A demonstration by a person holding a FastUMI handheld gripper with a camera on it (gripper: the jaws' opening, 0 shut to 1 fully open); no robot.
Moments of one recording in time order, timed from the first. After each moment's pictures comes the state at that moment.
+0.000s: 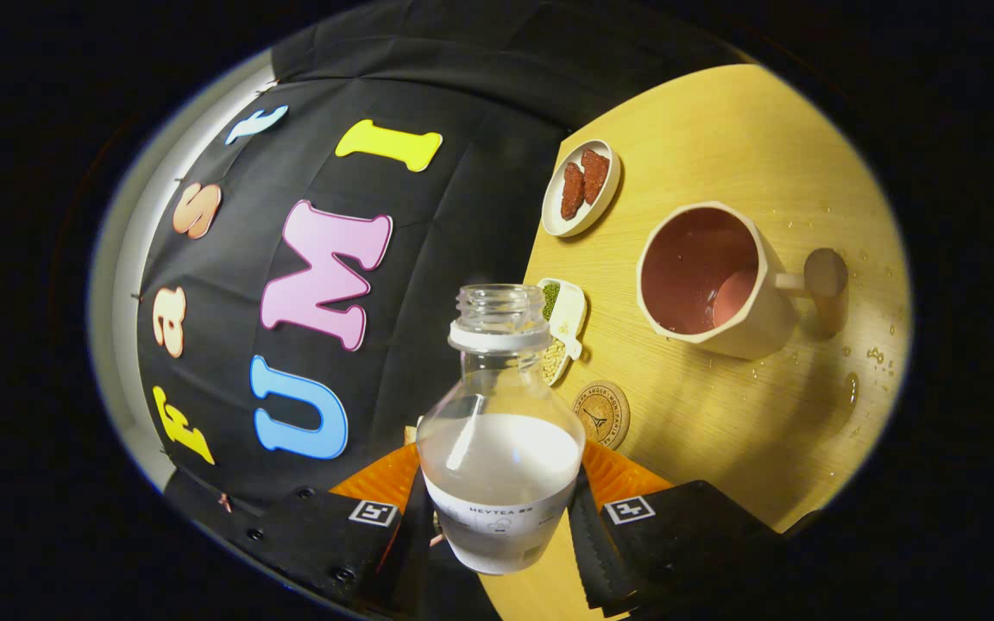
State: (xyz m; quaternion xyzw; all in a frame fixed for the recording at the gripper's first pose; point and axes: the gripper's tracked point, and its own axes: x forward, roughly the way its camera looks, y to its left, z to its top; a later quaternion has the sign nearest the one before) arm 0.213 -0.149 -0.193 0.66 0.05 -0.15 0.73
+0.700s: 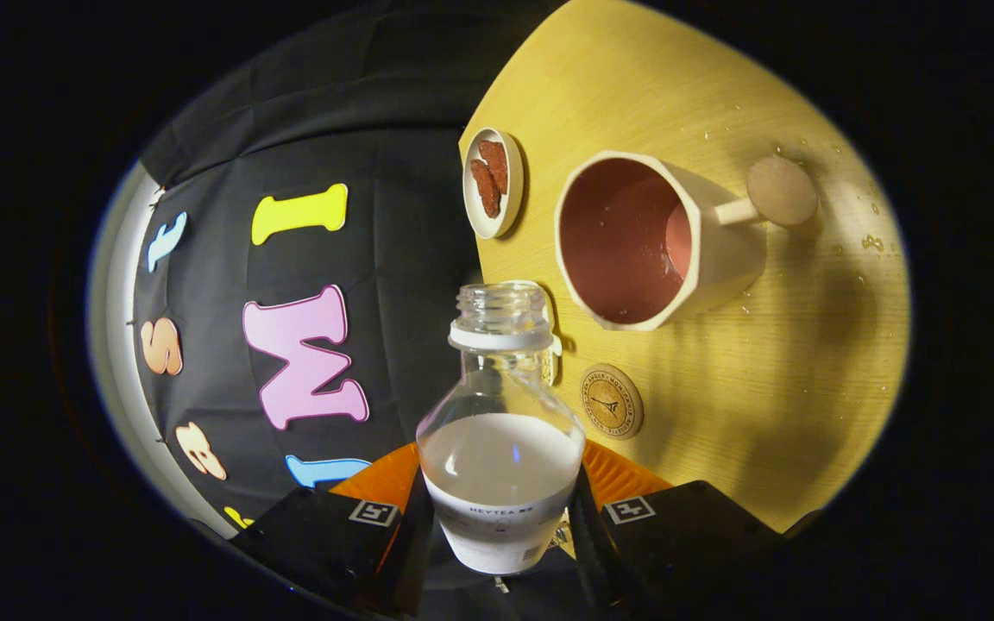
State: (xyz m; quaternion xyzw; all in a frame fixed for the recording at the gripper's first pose) arm 0.221 -0.170 -0.209 0.80 0.03 -0.18 0.58
